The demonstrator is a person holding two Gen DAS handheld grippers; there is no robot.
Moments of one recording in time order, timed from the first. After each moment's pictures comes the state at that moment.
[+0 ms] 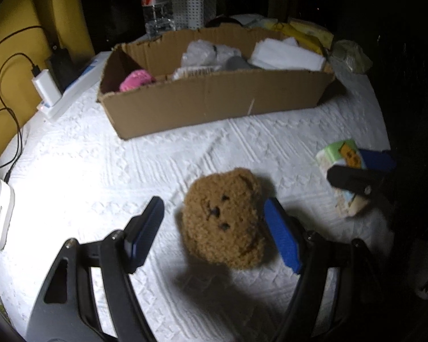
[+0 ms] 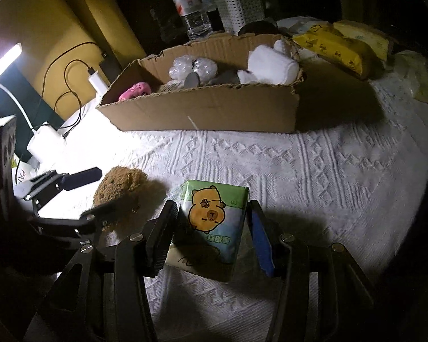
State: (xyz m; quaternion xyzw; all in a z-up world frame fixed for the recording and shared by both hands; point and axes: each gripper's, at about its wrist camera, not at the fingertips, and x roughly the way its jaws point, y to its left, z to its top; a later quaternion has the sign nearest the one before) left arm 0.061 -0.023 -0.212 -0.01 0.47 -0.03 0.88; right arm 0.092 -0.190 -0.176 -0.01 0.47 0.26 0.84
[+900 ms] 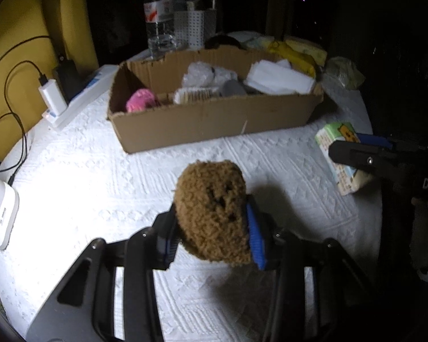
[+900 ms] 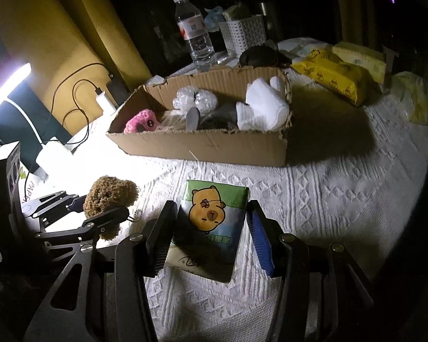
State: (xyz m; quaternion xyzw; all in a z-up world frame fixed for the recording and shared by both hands) left arm 0.052 -0.018 -0.185 -0.03 0.43 -0.03 0.90; right arm 0.103 -0.198 -0.142 -0.01 0.44 0.27 0.85
